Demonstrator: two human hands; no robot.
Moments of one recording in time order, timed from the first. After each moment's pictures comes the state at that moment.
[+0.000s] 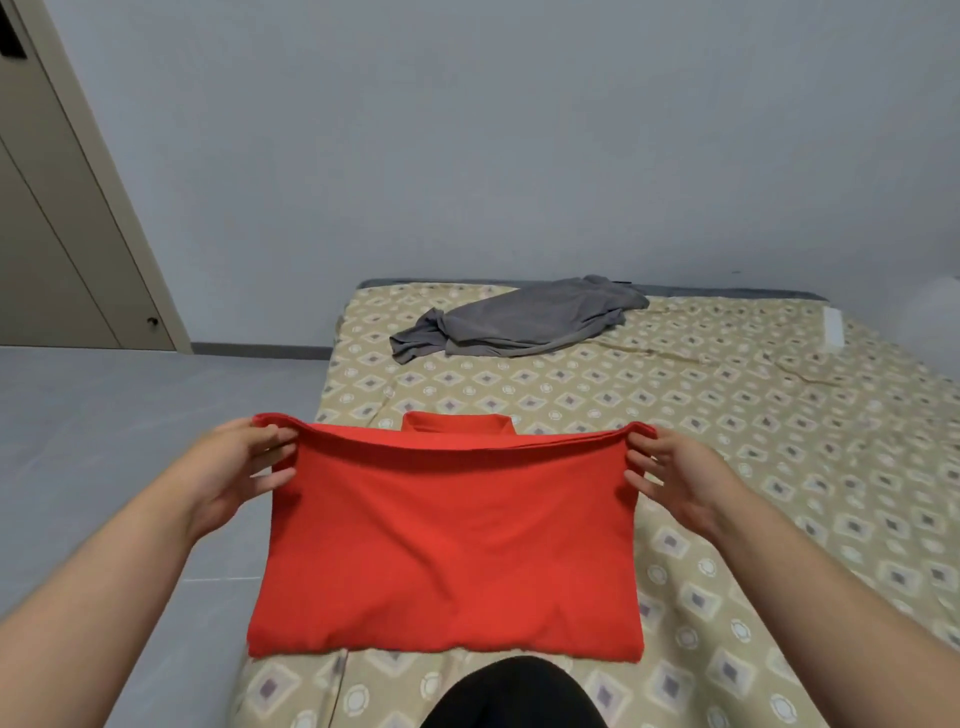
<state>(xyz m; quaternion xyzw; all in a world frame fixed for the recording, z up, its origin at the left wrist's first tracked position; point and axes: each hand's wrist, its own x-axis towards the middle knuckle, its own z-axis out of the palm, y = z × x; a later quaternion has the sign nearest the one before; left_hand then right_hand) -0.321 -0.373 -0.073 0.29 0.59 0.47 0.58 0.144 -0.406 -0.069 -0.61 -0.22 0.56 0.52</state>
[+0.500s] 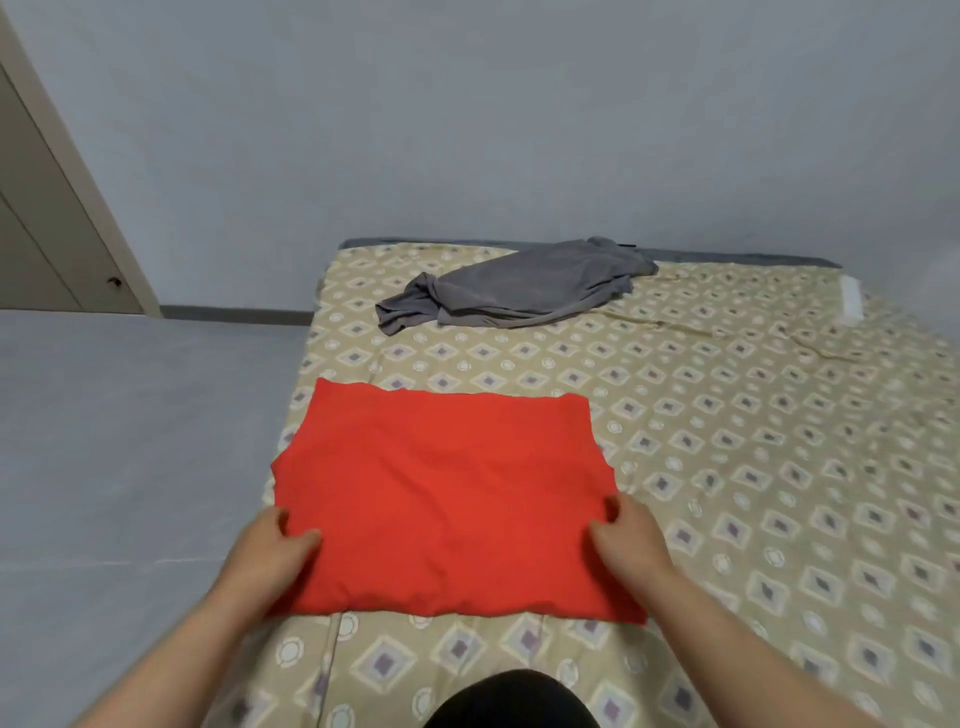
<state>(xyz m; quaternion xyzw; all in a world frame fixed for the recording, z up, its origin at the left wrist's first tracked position) -0.283 -0.397 -0.203 0.48 0.76 0.25 0.37 0.105 -0.419 -0.188 -0.83 -0.46 0.26 0.20</state>
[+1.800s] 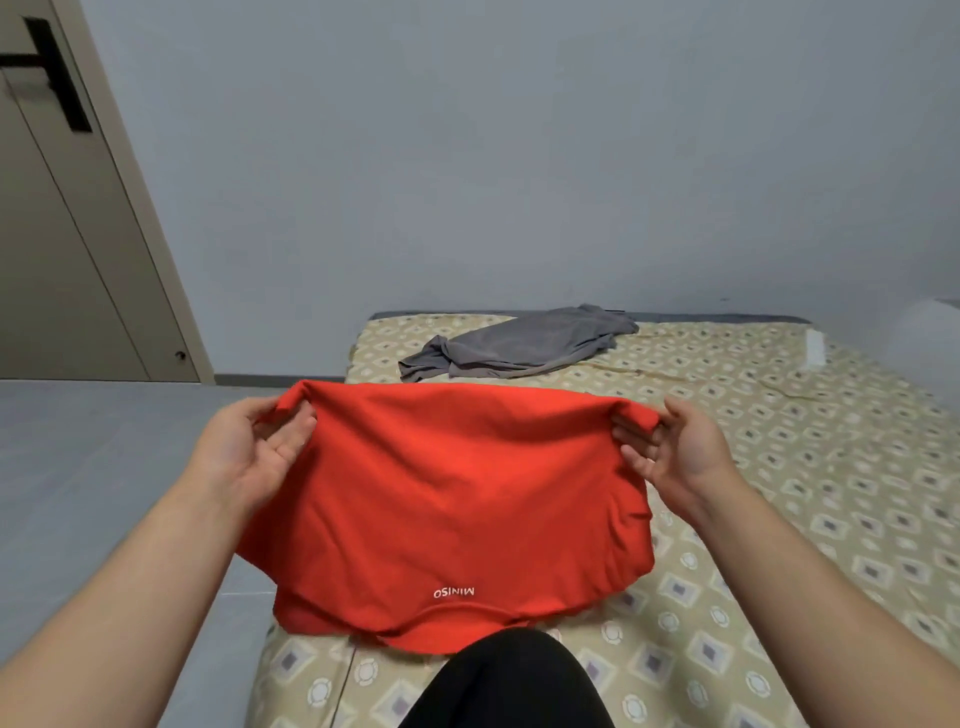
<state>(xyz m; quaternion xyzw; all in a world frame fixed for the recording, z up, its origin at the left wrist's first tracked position) -0.288 -0.437 0.003 0.12 0.41 0.65 0.62 0.115 -0.461 0.002 -0.53 -0.22 0.54 0.61</state>
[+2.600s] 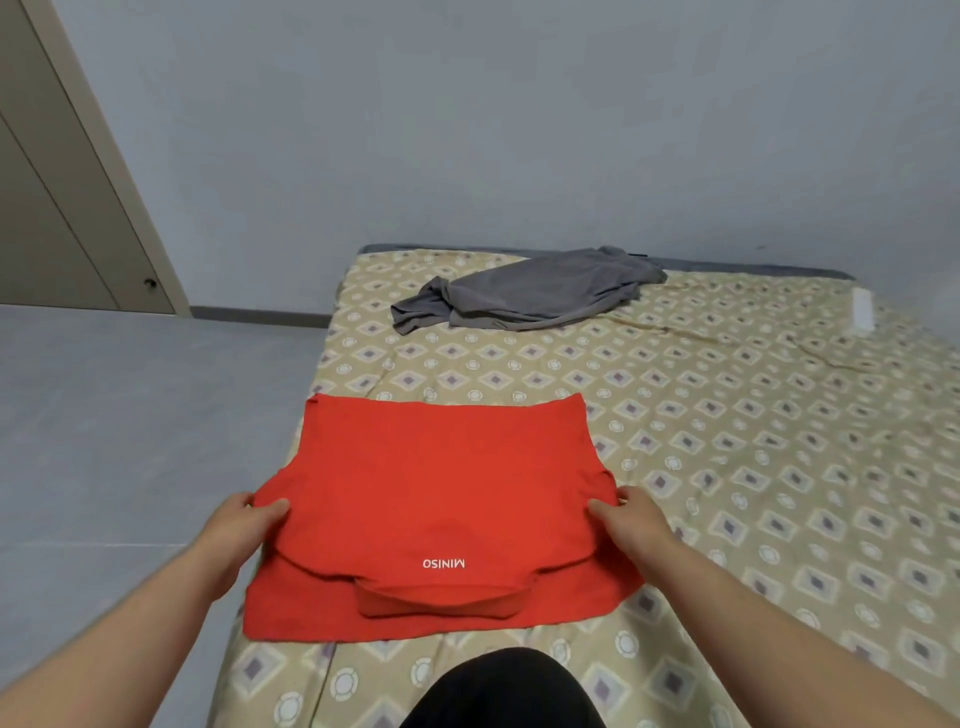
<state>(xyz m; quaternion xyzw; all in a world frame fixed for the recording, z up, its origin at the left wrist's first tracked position) -0.320 -0.400 -0.195 0.34 0.75 0.32 0.46 0.118 -0.417 -0.175 -0.80 -0.40 0.36 0.26</state>
